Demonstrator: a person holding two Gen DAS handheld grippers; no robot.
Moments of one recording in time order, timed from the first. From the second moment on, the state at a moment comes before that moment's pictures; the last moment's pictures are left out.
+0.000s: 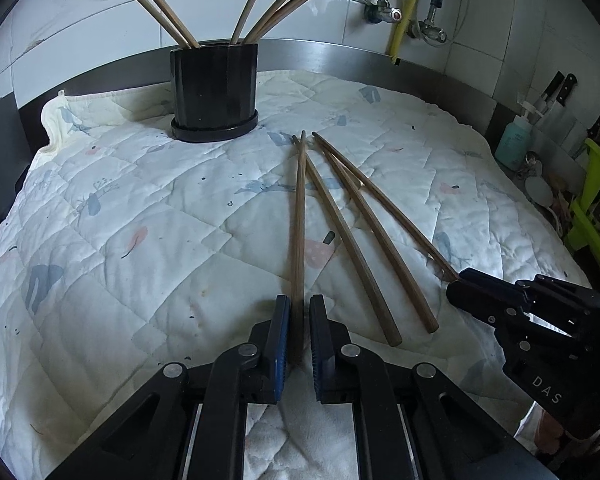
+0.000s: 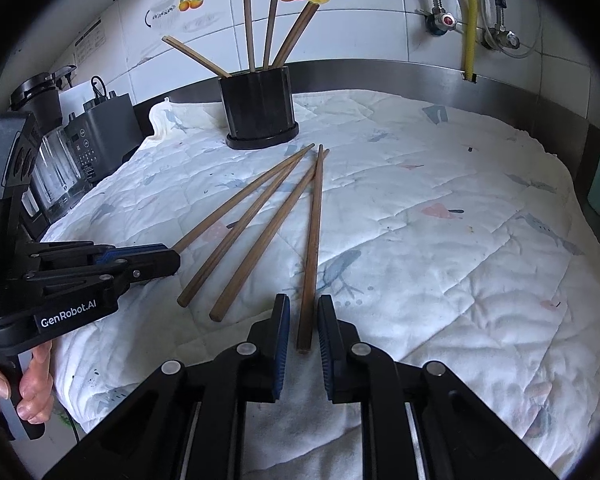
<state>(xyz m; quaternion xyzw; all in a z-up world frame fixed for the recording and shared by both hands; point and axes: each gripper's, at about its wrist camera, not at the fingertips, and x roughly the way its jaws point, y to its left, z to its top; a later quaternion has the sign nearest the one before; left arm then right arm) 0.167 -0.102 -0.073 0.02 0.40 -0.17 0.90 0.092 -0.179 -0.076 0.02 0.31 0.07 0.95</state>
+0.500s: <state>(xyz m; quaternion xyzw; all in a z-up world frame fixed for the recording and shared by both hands) 0.171 -0.082 -0.042 0.03 0.38 -0.17 0.91 0.083 -0.196 -0.033 0.02 0.28 0.06 0.96</state>
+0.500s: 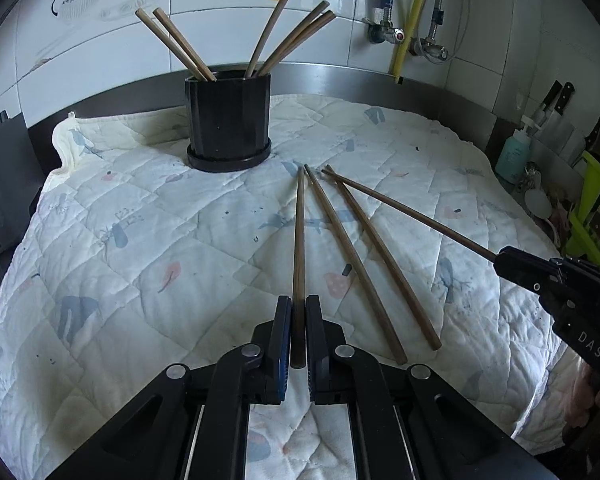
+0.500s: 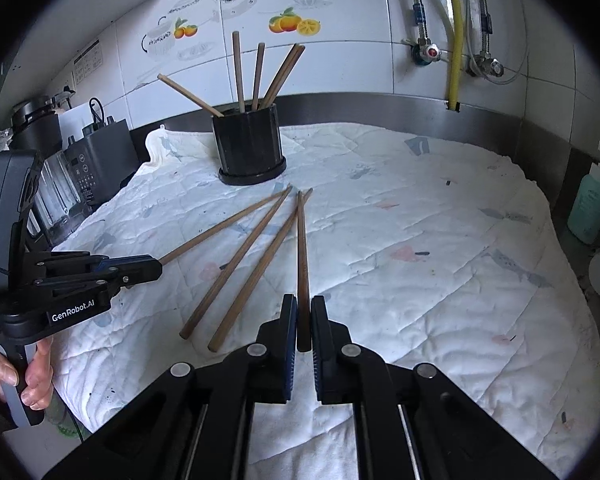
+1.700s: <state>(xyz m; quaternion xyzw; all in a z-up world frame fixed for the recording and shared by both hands) 0.222 -0.052 0.185 0.06 0.25 -0.17 0.95 0.144 -0.177 0.184 -0.07 0.20 0.14 0.97</state>
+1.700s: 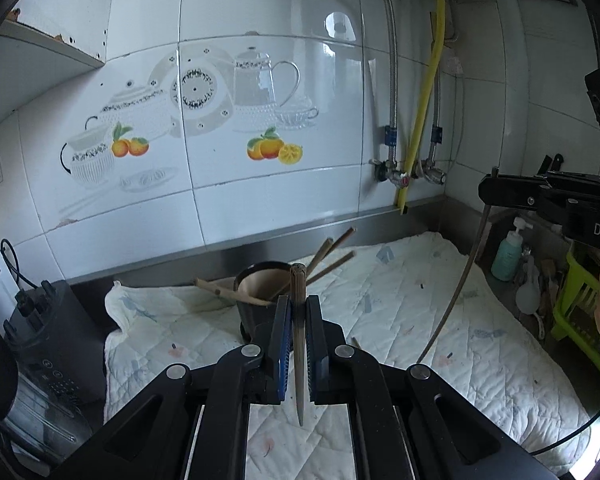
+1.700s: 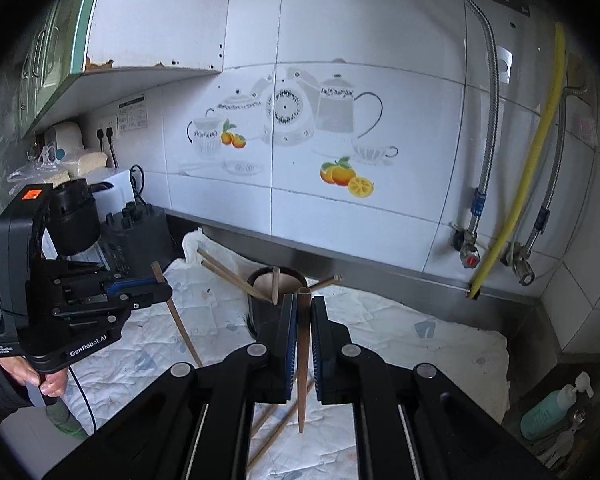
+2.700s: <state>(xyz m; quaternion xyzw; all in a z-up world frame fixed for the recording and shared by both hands) 0.354 -0.040 0.233 -0.02 0.16 -0.13 0.98 0.262 -0.156 0.252 0.00 0.10 0.17 0.98</state>
